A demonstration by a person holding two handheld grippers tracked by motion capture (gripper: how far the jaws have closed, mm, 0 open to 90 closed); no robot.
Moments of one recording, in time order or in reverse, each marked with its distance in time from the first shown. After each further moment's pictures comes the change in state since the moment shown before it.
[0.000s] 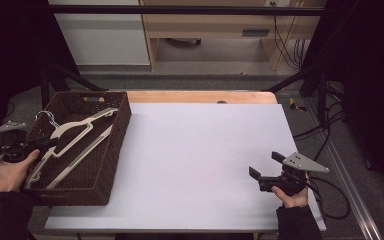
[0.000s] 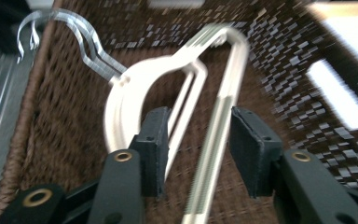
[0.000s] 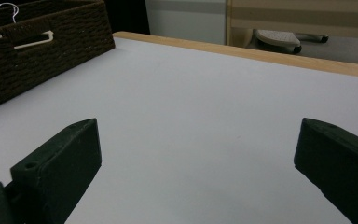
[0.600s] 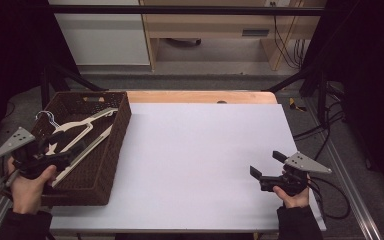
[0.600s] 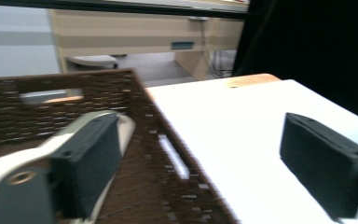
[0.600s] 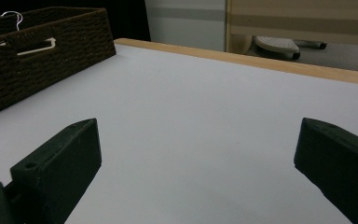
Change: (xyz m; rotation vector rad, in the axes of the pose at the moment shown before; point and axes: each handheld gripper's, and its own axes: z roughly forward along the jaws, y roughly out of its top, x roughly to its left) left arm -0.100 -0.005 -0.027 -0.304 -0.270 0.089; right arm -0.001 0.001 -0.003 -0.026 0.005 -0.005
